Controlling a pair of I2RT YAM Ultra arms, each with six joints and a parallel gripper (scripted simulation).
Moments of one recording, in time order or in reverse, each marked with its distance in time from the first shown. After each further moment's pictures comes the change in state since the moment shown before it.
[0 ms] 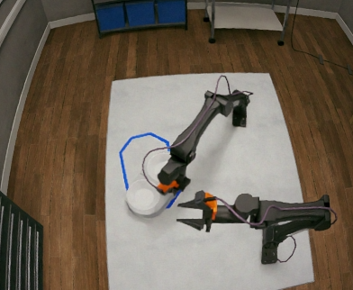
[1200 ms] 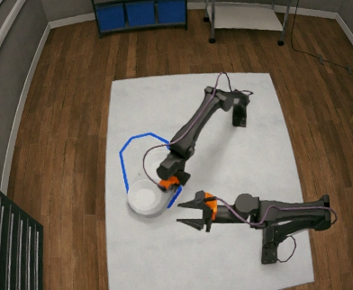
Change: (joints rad) left arm 0.000 0.000 0.000 0.000 0.000 0.000; right arm -0.029 -0.074 -0.134 0.055 -0.050 -0.124
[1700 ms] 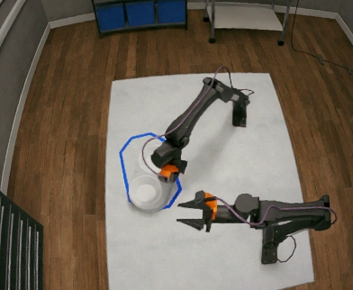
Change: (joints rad) left arm 0.000 0.000 0.000 0.000 0.000 0.000; right arm -0.092 -0.121 -0.208 0.055 -0.089 -0.282
